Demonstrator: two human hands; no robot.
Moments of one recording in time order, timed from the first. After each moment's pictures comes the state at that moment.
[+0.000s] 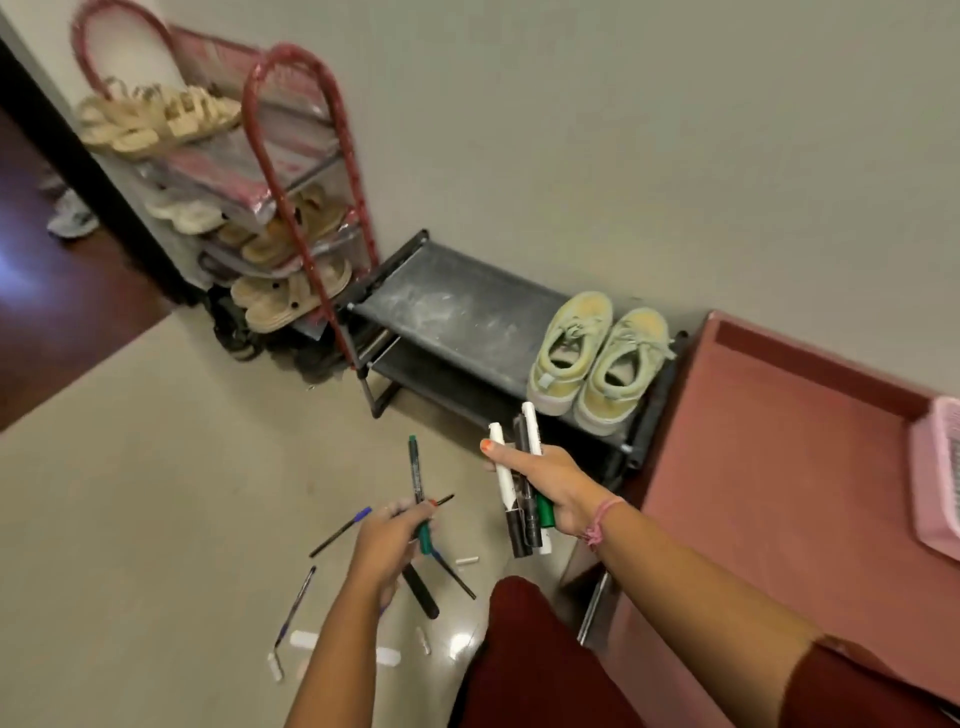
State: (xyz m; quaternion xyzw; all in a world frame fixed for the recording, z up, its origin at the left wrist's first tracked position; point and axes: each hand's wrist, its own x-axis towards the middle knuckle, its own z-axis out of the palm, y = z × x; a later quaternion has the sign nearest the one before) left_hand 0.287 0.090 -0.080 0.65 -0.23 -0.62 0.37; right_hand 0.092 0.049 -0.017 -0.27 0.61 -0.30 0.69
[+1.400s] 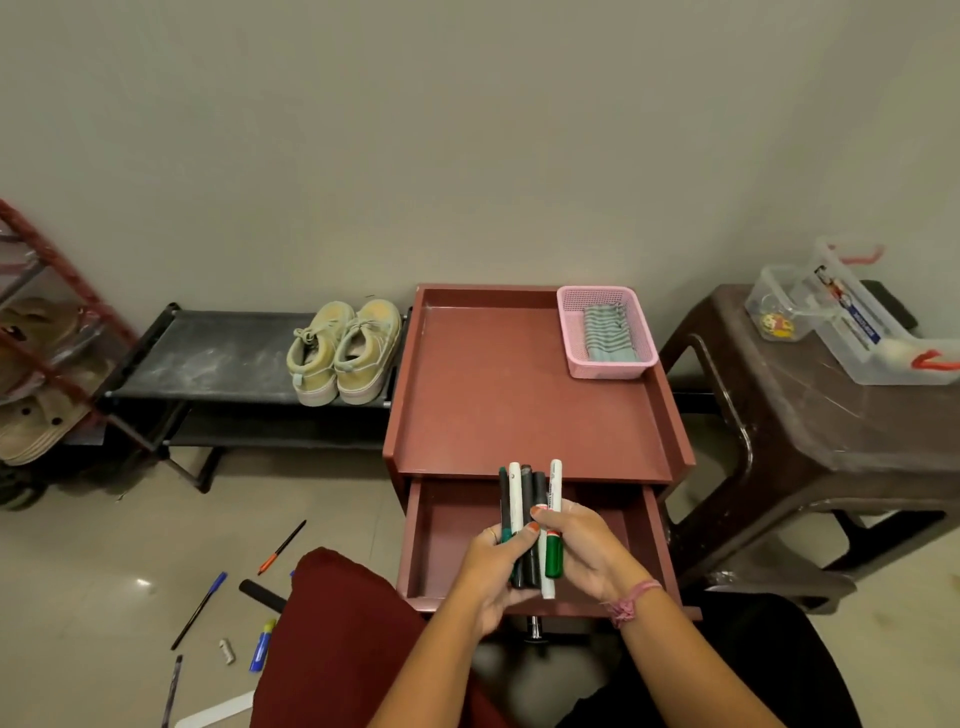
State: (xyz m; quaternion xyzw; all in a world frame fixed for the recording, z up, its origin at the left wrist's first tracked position) left_hand 0.014 0.311 0.001 0.49 -0.36 -0.79 0.12; right_hand -0.104 0.351 -0.001 -0.04 0.58 -0.56 0.59
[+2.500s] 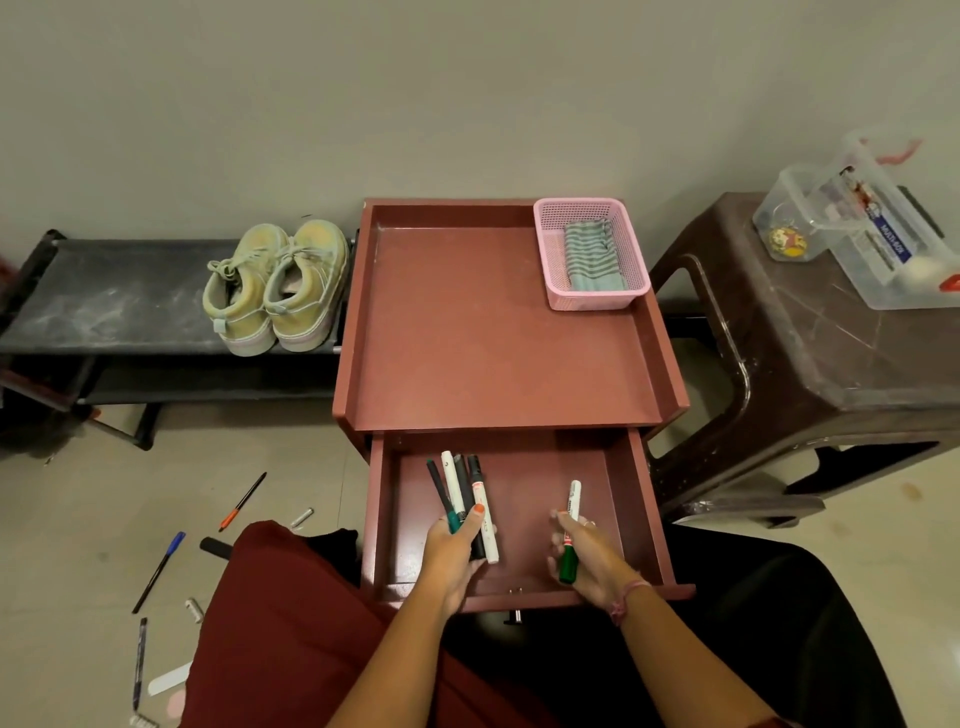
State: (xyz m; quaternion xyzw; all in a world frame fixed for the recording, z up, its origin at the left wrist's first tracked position) left_hand 0.017 0.298 -0.113 0.57 -0.29 -0.76 0.13; right_hand -0.130 0.396 -0.129 0.17 0.63 -0.51 0.56
